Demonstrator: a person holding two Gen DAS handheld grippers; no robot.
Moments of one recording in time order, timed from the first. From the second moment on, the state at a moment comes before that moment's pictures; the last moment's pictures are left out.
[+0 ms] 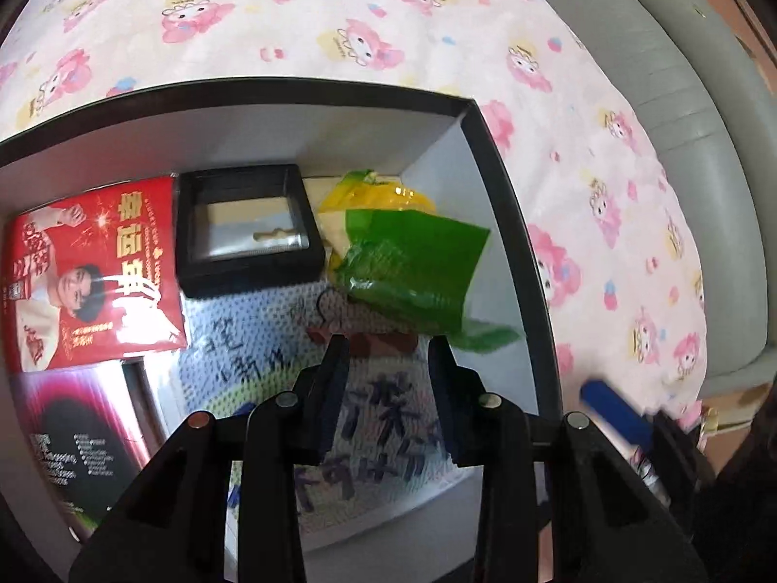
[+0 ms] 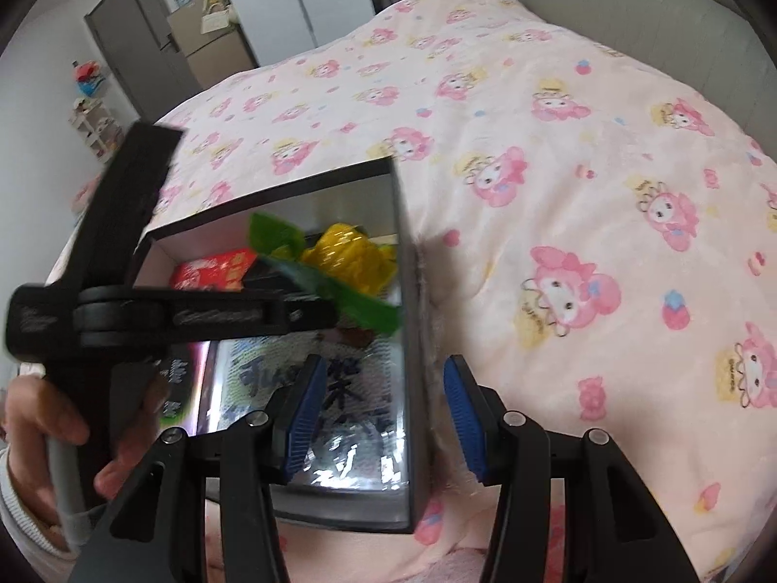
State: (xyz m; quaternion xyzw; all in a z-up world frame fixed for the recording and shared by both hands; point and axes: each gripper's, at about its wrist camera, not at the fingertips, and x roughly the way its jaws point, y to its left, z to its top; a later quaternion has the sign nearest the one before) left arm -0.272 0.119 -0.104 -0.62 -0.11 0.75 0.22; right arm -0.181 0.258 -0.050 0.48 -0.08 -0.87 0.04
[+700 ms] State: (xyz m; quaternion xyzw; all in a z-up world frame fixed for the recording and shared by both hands) left arm -0.301 0.095 -0.108 -0.61 -0.13 0.75 0.22; right arm -0.251 0.230 -0.060 0.50 0.04 -0.87 0.04
